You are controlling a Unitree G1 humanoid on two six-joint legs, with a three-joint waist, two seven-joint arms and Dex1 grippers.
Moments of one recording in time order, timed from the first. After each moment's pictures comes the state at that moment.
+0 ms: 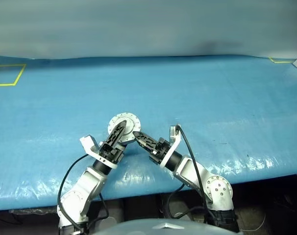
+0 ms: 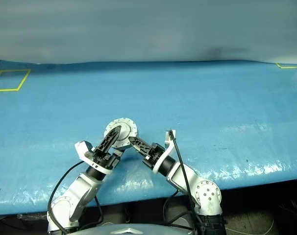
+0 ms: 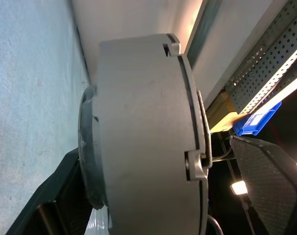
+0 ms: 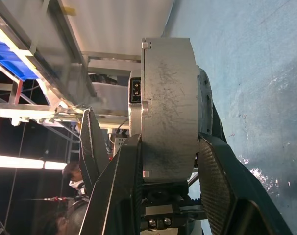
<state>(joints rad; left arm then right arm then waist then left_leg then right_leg) 0.19 -0.04 0.18 -0.23 -1.54 0.77 -0.29 0.05 0.01 0.07 -0.30 1.55 0.86 -0.11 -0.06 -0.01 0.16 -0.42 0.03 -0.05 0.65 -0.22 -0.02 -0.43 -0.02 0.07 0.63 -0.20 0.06</state>
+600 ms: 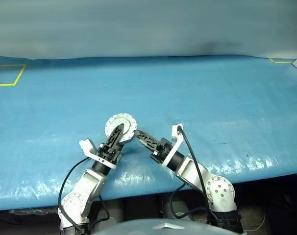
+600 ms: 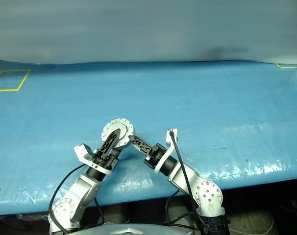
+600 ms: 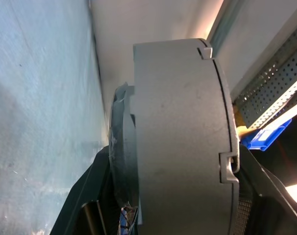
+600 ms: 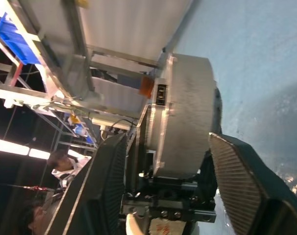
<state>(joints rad) 0.18 -0.06 0.23 -0.19 -1.54 0.71 -0.23 0.05 -0.06 0.10 -0.38 1.39 0.81 0.09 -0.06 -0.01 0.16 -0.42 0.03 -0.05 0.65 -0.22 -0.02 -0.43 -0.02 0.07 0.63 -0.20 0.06</state>
